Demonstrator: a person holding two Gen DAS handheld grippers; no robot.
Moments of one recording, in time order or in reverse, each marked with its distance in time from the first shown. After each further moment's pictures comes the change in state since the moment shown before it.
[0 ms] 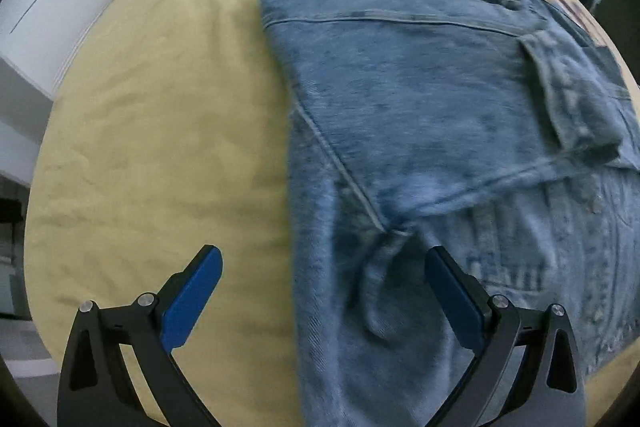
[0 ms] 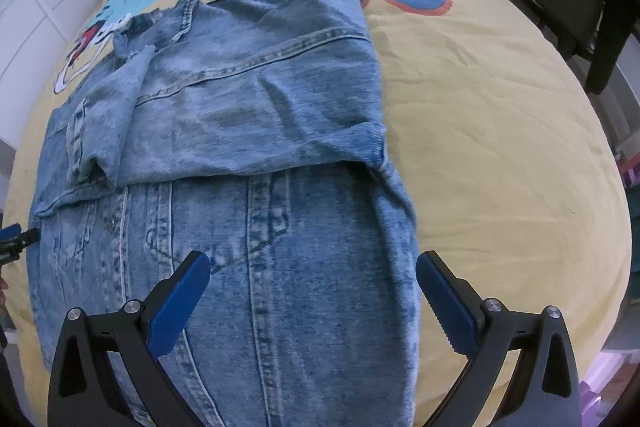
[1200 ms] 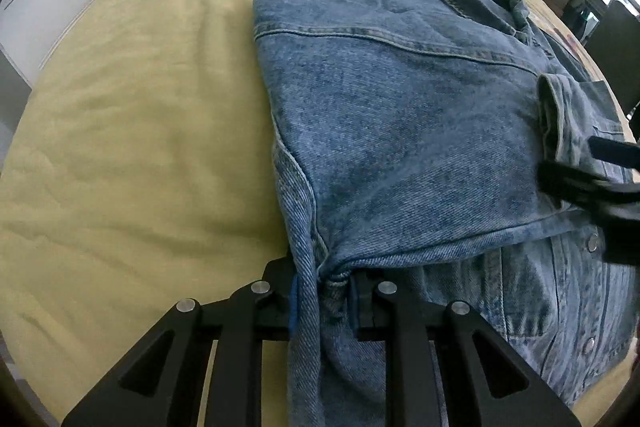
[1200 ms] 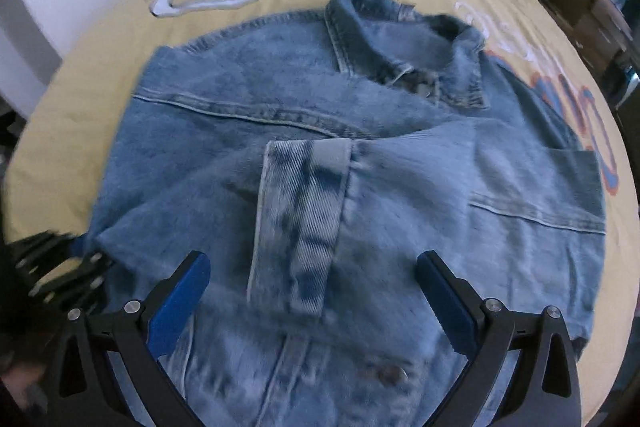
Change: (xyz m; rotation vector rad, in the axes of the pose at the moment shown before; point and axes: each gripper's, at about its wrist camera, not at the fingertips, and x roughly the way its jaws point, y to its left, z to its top) left arm 0.014 0.013 0.011 -0.052 -0.066 -0.119; right arm 0.078 0.277 0.073 -0.365 0.020 0.008
